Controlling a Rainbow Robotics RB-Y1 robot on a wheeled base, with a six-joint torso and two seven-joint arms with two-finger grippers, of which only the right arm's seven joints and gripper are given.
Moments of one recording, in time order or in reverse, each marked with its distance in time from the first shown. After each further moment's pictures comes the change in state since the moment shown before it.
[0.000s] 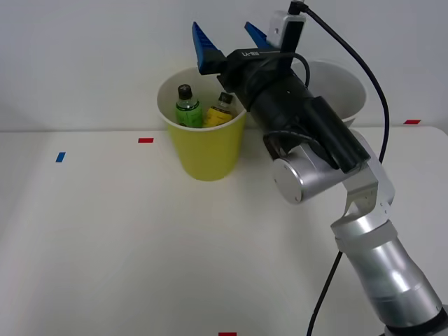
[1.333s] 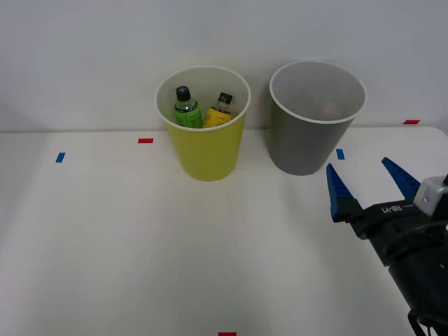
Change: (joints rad) arm 0.983 -0.249 -0.159 -0.534 0.090 -0.108 0.050
